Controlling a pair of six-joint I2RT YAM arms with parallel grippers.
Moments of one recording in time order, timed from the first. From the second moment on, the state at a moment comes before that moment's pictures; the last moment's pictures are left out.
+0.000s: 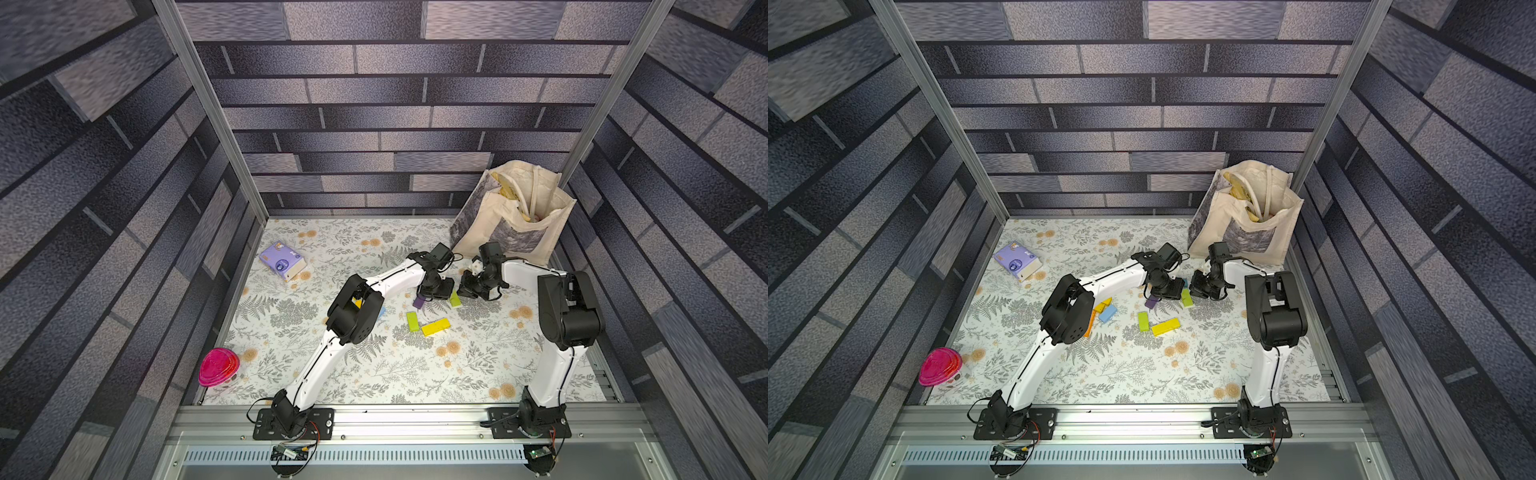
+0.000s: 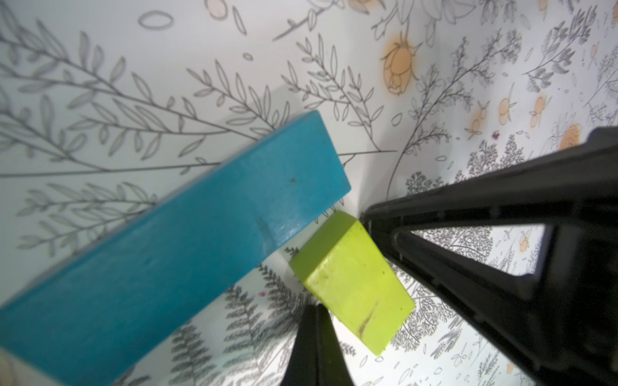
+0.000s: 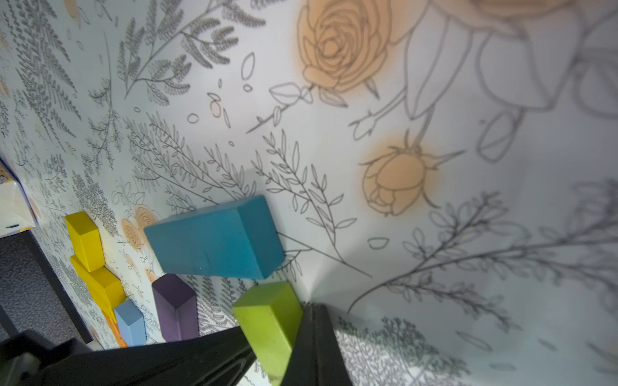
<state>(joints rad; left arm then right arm) -0.78 2.45 2.06 -0.72 0.35 -0.46 0.17 1.92 1.17 -0.53 -0.45 0.47</state>
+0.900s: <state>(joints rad) -0.76 2.47 2.08 -0.72 0.38 -0.48 0.16 1.95 1.21 -0.53 -0.46 0.47</state>
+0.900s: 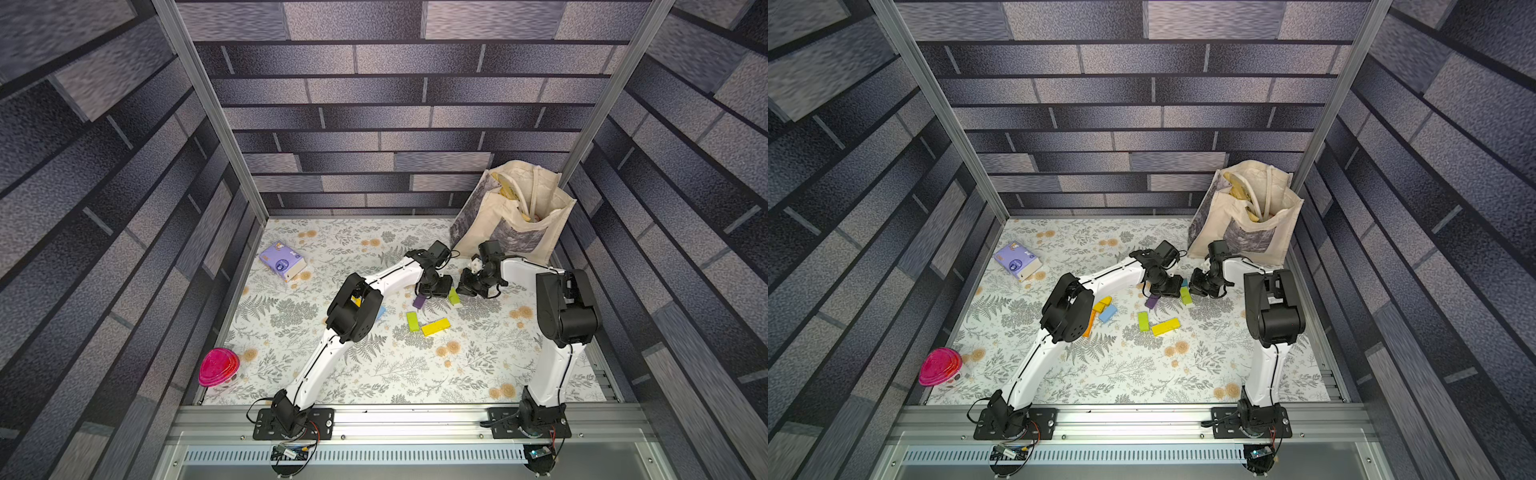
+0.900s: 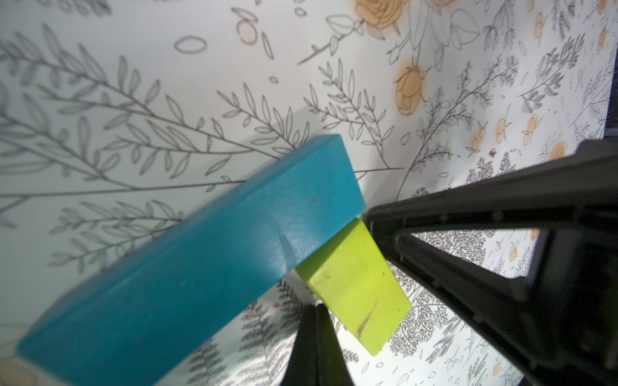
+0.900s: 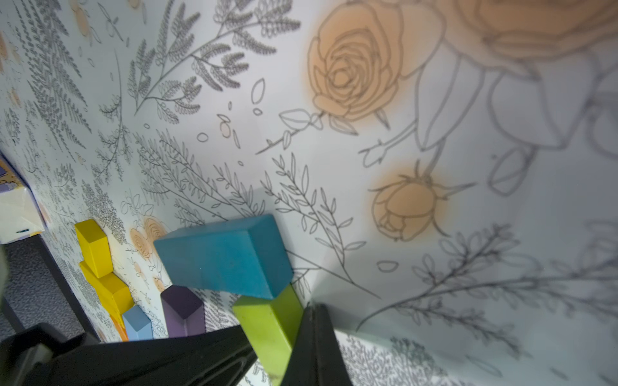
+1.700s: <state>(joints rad) -0.75 2.46 2.05 -0.67 0.36 -0.52 0.16 1.94 1.21 -0.53 -0.44 0.49</state>
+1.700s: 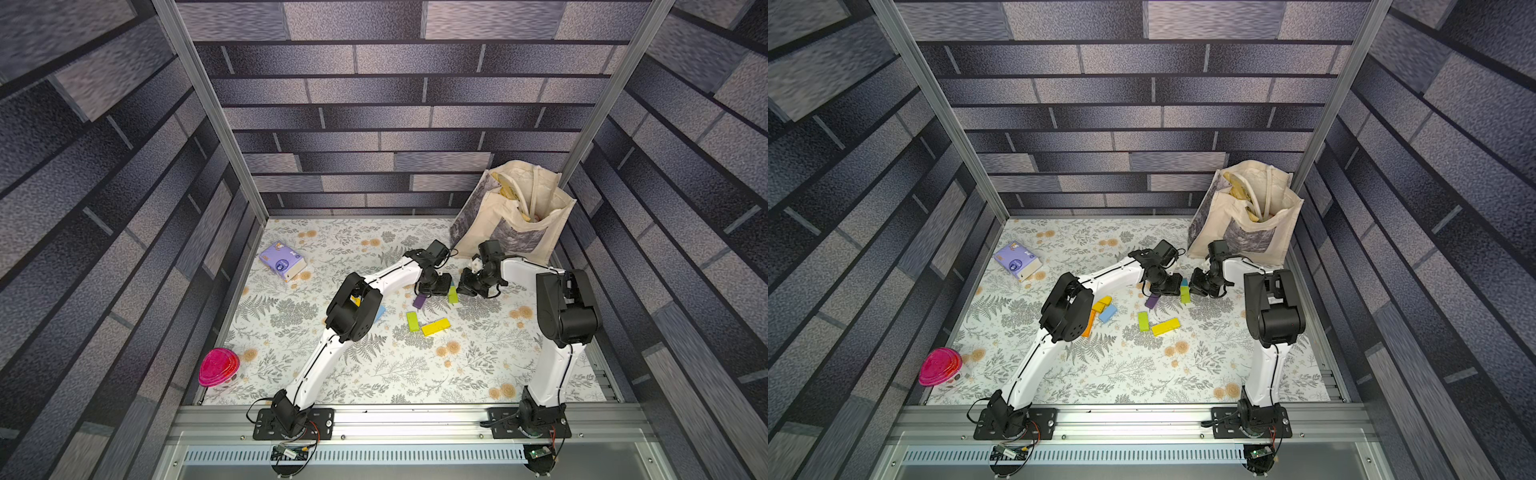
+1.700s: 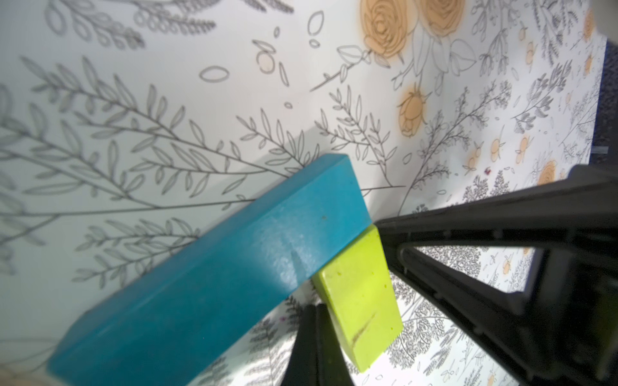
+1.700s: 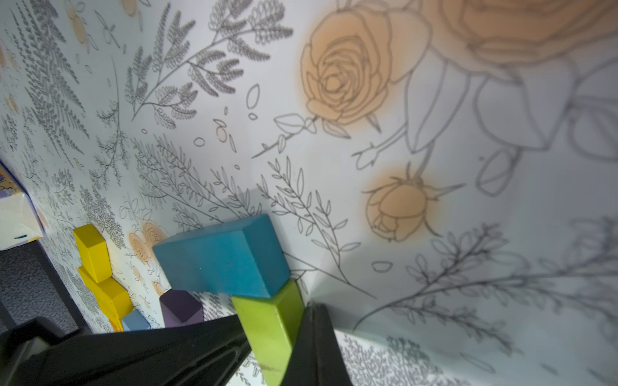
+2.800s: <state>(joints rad) -0.71 2.12 1.67 -0.46 0.16 -0.53 0.16 1.95 1.22 -0.57 -0.43 0.49</state>
